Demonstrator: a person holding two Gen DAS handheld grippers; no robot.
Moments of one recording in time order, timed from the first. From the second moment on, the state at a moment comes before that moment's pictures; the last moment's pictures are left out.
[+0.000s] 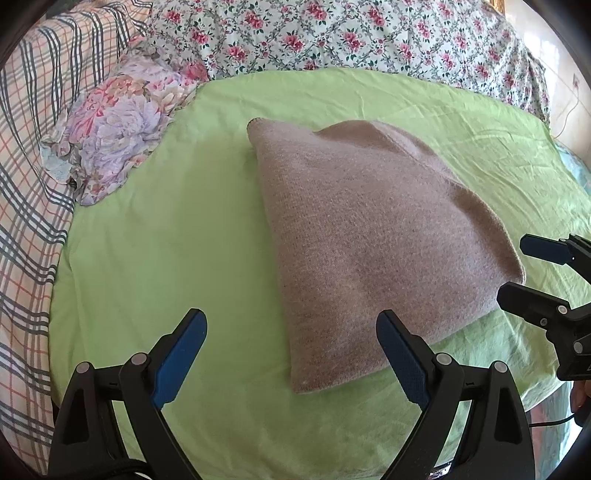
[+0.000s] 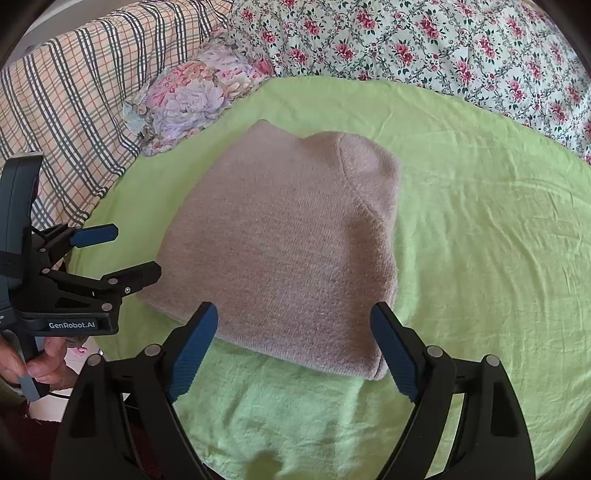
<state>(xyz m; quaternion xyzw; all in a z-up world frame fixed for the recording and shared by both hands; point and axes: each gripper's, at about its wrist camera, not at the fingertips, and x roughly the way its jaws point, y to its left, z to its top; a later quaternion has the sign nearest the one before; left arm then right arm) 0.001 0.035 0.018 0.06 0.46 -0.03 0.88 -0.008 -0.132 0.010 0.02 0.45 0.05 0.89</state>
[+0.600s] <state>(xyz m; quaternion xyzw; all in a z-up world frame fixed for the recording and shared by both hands) 0.005 0.030 0.019 0.06 0.46 -0.03 0.88 -0.003 -0.131 0.013 0.03 0.45 0.05 0.89</state>
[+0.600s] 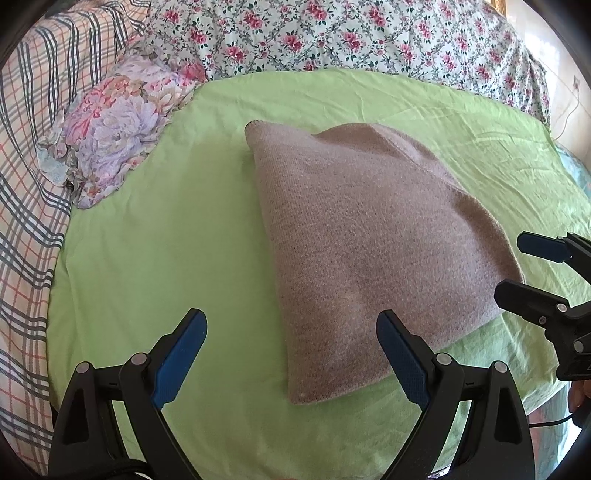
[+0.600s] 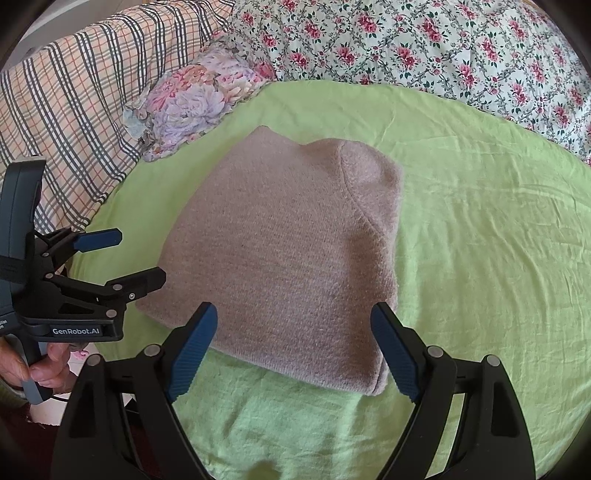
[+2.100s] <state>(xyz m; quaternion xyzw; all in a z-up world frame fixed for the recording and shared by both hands) 0.018 0.023 0.027 0.06 0.46 -0.03 0.89 0.006 -0.124 0.014 0.04 0.45 0.05 0.89</state>
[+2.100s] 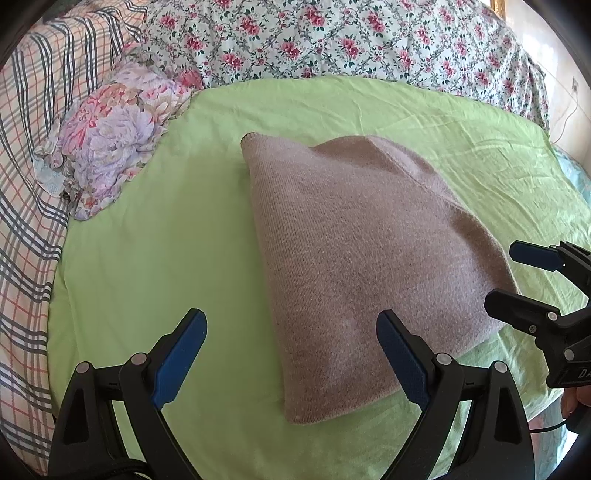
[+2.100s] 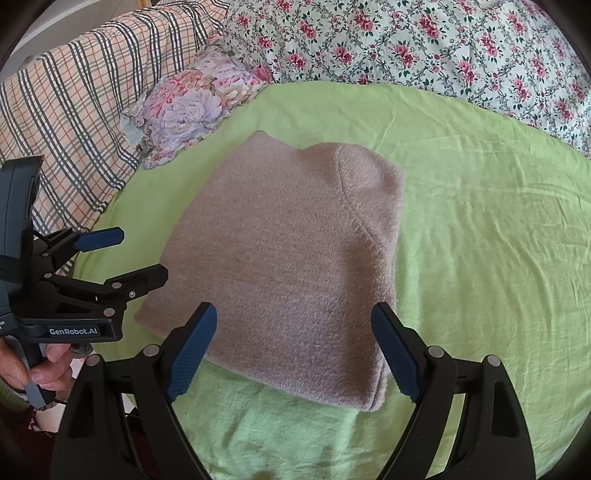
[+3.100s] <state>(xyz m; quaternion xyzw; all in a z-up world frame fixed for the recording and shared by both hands) 0.025 0.015 0.036 0.08 0.46 -0.03 0.89 0.013 -0.133 0.025 0.05 0.44 0.05 0.90</state>
